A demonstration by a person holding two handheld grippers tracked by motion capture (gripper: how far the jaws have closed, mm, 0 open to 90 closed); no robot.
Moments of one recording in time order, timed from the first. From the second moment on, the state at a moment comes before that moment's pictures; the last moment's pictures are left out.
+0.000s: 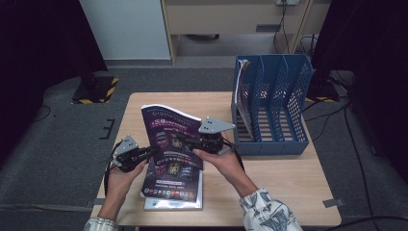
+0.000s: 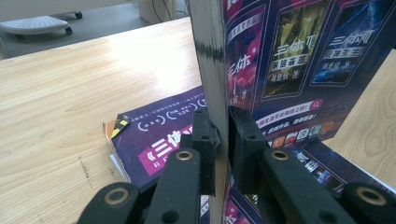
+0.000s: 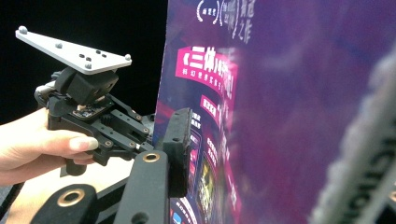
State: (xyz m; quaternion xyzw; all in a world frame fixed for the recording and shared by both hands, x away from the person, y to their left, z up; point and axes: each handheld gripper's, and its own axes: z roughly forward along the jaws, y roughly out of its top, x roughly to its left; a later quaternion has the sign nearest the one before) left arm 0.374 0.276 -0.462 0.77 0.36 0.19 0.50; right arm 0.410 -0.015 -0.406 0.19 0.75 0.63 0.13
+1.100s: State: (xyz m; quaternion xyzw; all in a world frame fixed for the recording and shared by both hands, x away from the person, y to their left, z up) left arm 0.374 0.280 -0.465 0.76 0.36 0.18 0.50; right arm 0.419 -0.011 -0.382 0.17 0.74 0.64 0.12
